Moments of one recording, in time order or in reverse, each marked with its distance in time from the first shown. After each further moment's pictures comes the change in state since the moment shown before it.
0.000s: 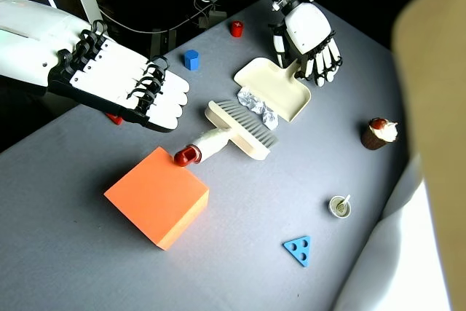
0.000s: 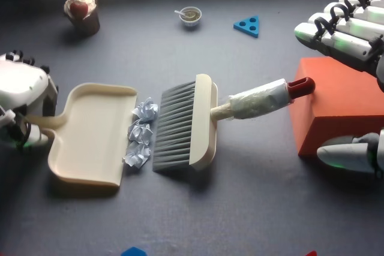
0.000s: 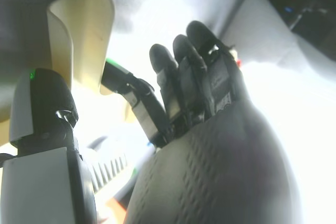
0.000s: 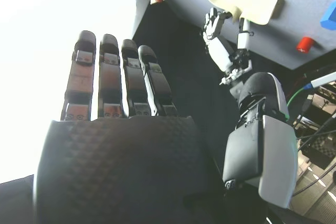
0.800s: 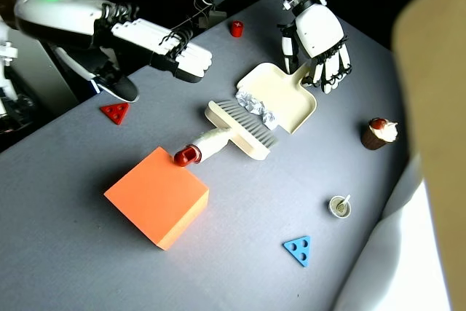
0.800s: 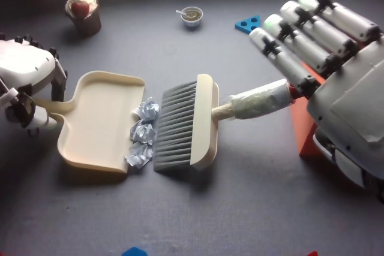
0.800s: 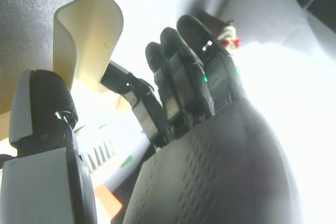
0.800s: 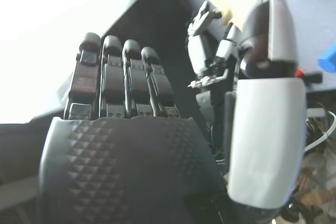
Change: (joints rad) left arm -0.068 -0.017 0.071 0.078 0.115 -0.074; right arm -0.217 -0.390 -0.012 0.033 -0.666 -0.521
